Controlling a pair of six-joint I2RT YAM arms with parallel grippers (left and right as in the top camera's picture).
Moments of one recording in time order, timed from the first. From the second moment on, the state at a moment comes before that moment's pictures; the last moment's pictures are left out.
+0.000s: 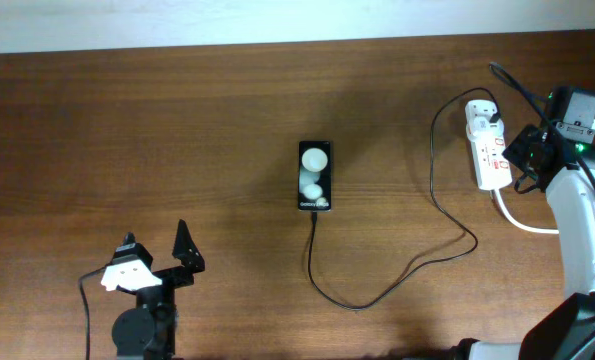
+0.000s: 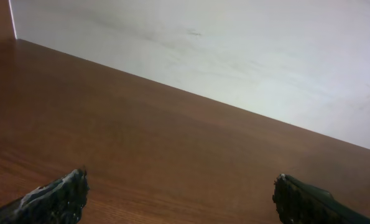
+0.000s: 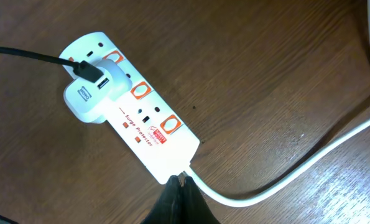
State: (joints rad) left arm -0.04 0.01 0.02 -0.07 -0.15 -0.28; right arm -0.31 1.53 1.22 -0.70 0.20 0.42
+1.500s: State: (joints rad) left arm -0.04 0.01 0.02 -0.08 -0.08 0.07; right arm -0.41 2.15 1.64 -0.68 -0.15 0.68
